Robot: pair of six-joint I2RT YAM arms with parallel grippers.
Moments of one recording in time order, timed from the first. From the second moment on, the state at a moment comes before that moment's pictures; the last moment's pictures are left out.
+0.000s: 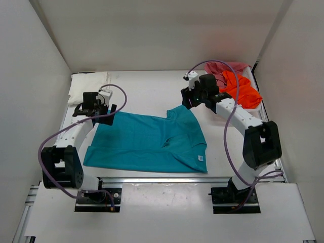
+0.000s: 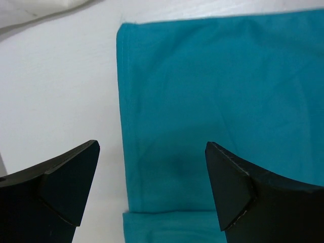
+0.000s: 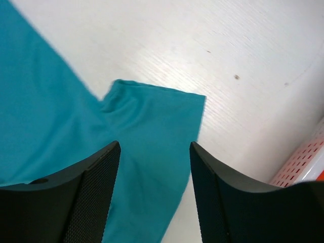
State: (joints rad) left arm 0.00 1.39 0.94 -0.39 0.00 0.30; right arm 0.42 1.66 1.29 -0.27 -0.26 -0.20
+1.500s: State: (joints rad) left arm 0.06 1.79 1.13 -0.27 -0.07 0.15; right arm 0.36 2.22 1.66 -0.40 -0.22 0.02
